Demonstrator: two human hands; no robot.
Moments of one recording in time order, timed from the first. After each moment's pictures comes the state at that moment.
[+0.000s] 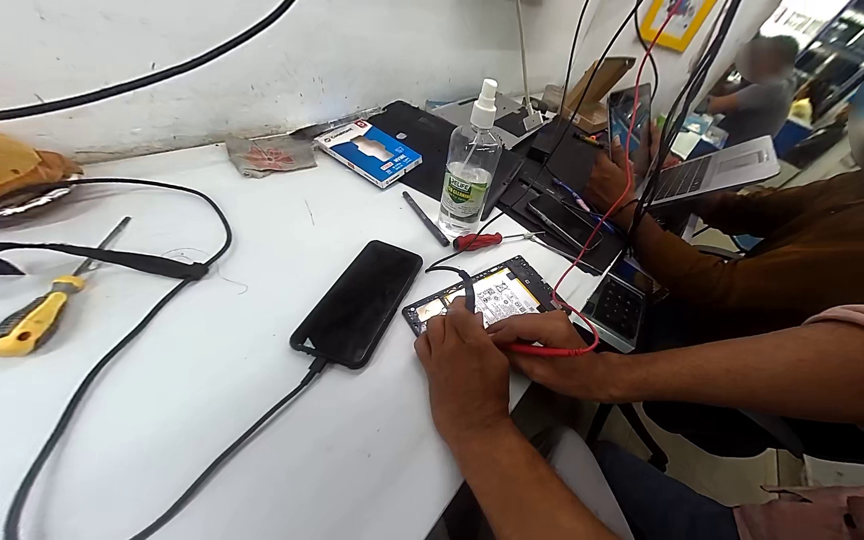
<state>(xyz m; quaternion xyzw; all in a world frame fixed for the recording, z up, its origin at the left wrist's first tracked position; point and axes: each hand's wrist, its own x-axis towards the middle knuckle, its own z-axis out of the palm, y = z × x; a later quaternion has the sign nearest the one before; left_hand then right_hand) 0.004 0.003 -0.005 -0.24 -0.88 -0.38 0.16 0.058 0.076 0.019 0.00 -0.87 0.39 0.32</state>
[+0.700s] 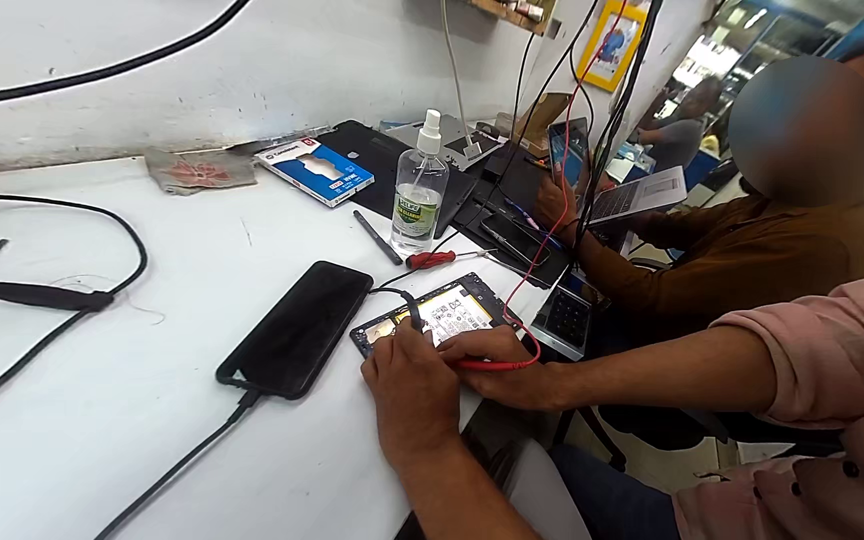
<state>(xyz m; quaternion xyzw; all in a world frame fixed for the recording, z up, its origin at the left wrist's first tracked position) 0.002 0.002 -0.005 -0.24 -0.88 -0.39 0.15 0.055 0.081 0.006 0.00 -0.87 0.37 0.32</state>
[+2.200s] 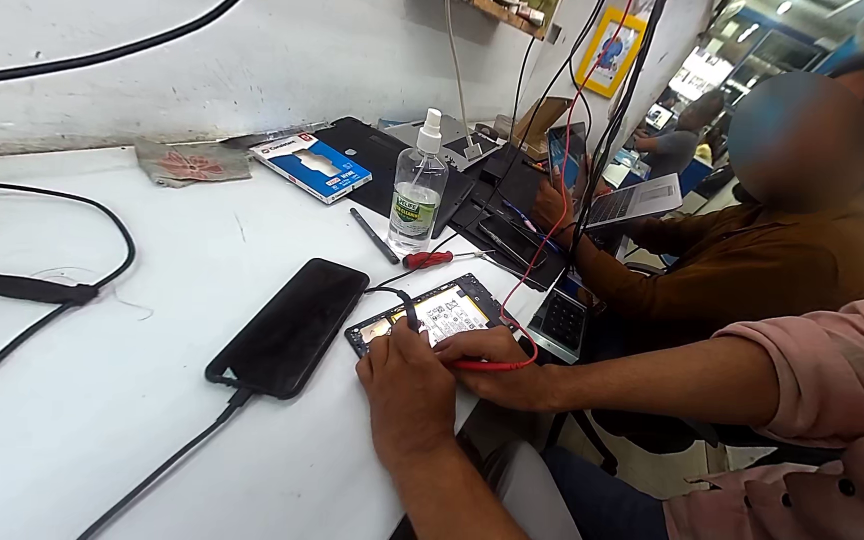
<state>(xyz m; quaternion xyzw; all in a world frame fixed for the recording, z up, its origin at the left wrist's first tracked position) 0.003 0.002 -0.006 -0.24 -0.87 -0.40 0.14 0.060 0.121 -0.001 0.12 -0.88 0.40 0.22</state>
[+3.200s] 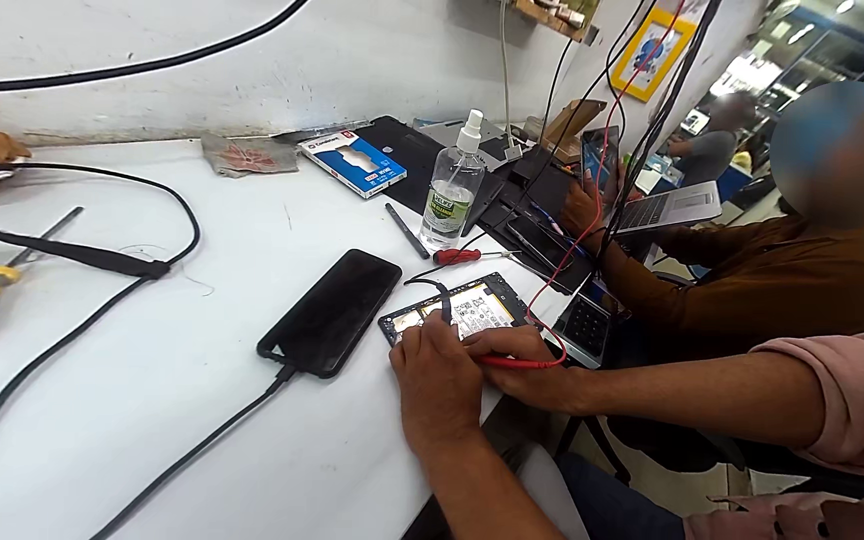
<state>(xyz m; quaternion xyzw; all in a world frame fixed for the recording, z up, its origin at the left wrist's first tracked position) 0.003 0.004 -0.006 -0.24 -0.88 -0.38 0.17 0.057 0.085 0.007 0.00 -0.87 0.39 0.30</state>
